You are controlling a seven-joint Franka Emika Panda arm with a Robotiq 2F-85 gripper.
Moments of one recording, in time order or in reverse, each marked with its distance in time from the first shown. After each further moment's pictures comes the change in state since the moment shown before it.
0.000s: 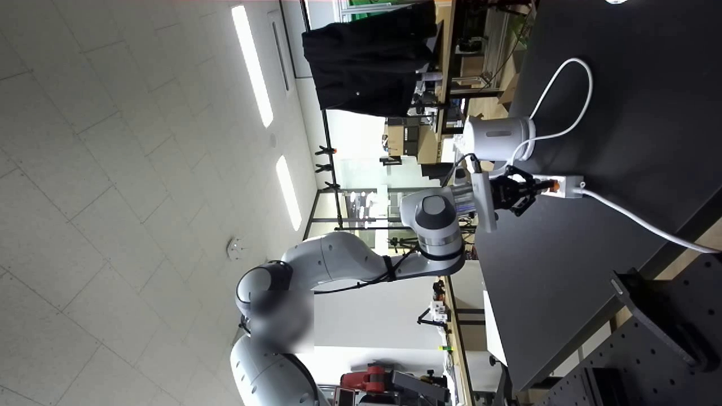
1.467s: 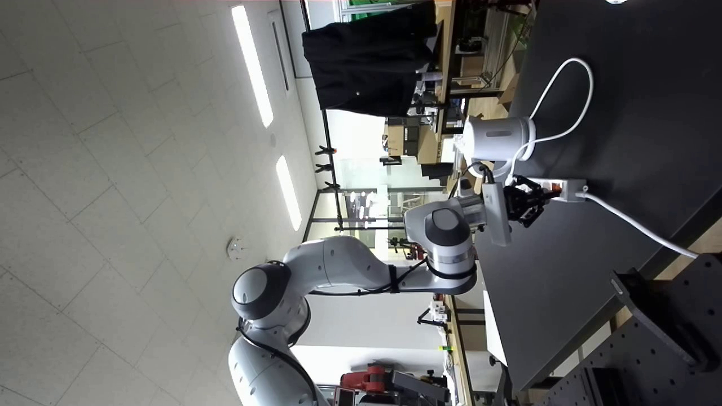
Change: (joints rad) arm -0.016 -0.009 -0.021 -0.147 -0.028 0.246 -0.009
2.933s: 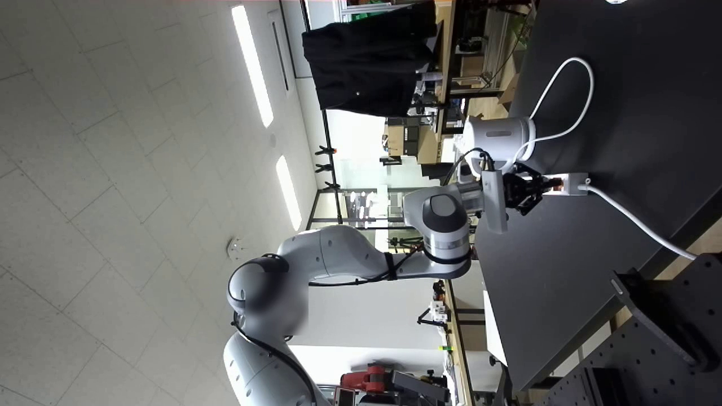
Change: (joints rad) arm -0.129 0.002 0.087 0.082 0.000 -0.114 -0.002
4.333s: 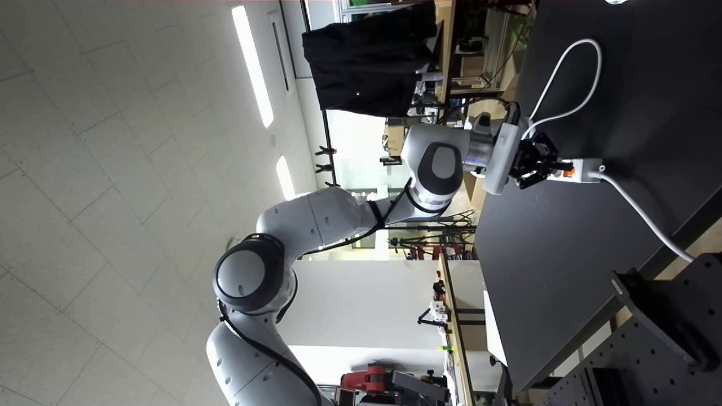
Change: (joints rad) arm -0.435 0.063 0.299 0.253 0.316 -0.497 -0.406
